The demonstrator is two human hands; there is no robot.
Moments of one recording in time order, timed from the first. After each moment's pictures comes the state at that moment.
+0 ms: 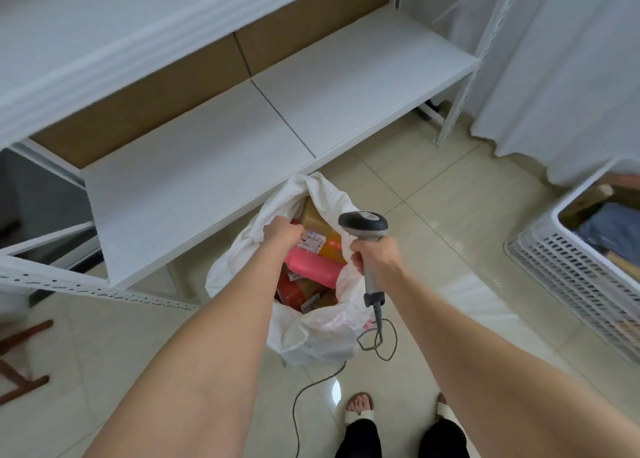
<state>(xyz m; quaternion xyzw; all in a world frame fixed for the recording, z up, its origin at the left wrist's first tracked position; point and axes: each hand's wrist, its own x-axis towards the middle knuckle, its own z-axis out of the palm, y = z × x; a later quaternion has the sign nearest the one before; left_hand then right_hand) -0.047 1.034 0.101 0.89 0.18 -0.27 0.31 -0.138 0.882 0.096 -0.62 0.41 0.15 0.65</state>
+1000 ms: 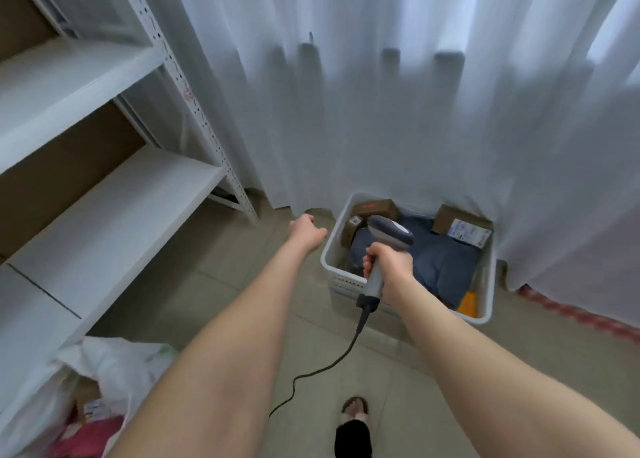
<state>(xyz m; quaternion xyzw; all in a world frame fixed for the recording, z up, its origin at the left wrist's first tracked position) -0.233 0.400 0.224 0.90 -0.18 -0.30 0.26 -0.376 0.339 0.200 -0.32 0.56 -0.17 0.74</state>
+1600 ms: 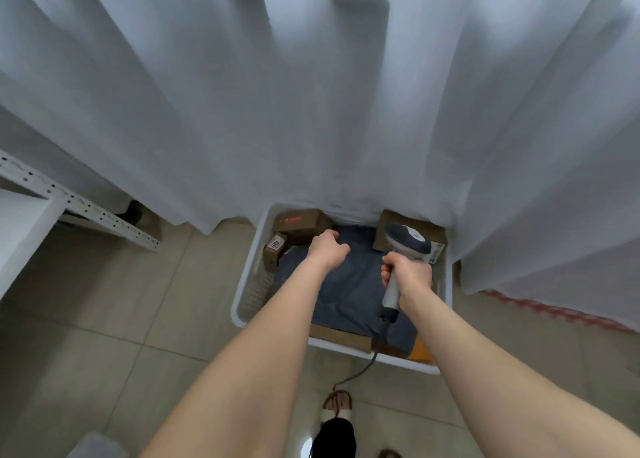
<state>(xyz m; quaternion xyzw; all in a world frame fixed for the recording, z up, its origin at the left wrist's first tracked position) -0.231 0.053 0.023 0.83 -0.28 -0.44 0.18 -0.375 0.019 0.022 -0.26 0.70 -0.22 0.63</state>
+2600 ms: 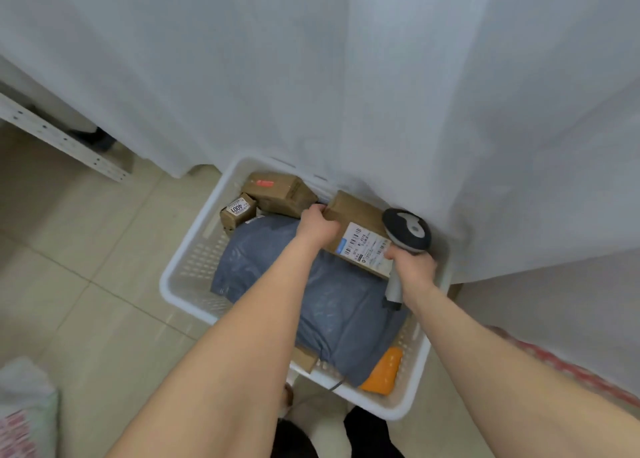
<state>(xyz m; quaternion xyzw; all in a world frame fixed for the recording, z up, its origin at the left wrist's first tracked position) -0.255 -0.063 -0.137 0.84 -0.11 -0.44 0.28 -0.416 -0.129 -0.162 -0.42 0.70 -0.10 0.57</state>
